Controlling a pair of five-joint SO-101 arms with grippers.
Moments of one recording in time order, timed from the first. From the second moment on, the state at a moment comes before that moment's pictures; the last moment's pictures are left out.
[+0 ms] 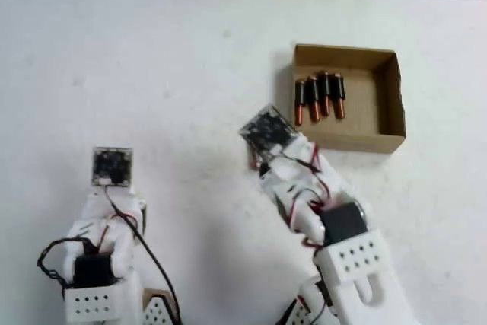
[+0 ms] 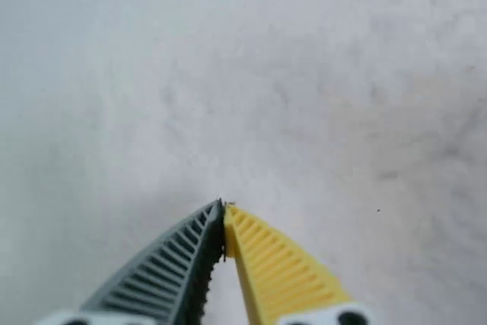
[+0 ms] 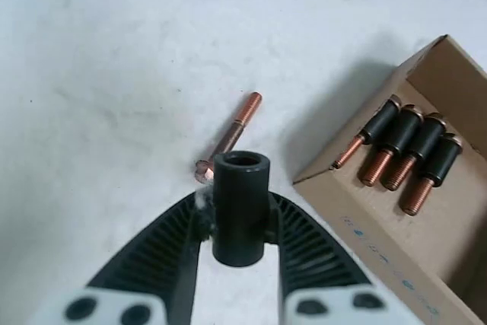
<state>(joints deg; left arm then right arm) -10.9 -103.3 97.0 62.1 -6.4 -22.4 -63.3 59.9 54.6 26.7</state>
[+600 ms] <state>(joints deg) -9.7 -103.3 95.8 58.4 -12.8 -21.5 -86.3 73.4 54.7 20.2</state>
